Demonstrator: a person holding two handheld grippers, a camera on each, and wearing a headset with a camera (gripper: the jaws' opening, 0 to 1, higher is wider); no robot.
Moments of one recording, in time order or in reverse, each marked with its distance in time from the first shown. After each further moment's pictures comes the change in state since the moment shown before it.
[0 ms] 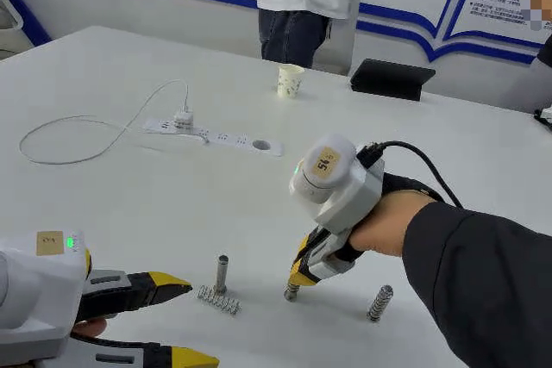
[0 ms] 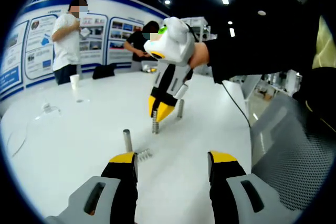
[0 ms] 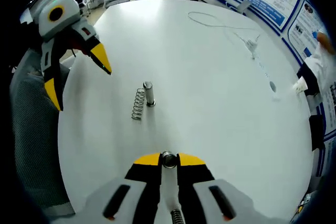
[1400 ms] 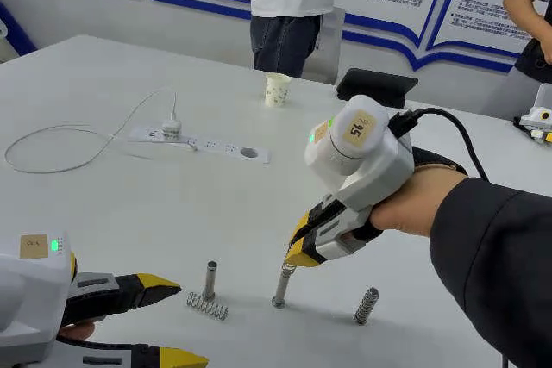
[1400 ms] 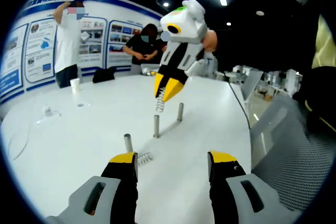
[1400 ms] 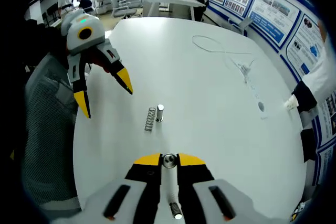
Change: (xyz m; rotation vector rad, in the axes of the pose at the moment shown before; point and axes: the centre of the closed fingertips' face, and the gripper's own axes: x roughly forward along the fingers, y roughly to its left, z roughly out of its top) left arm -0.003 -0.002 0.007 0.017 -0.022 0.002; right arm -0.060 0.007 0.027 -0.063 -0.117 -0.017
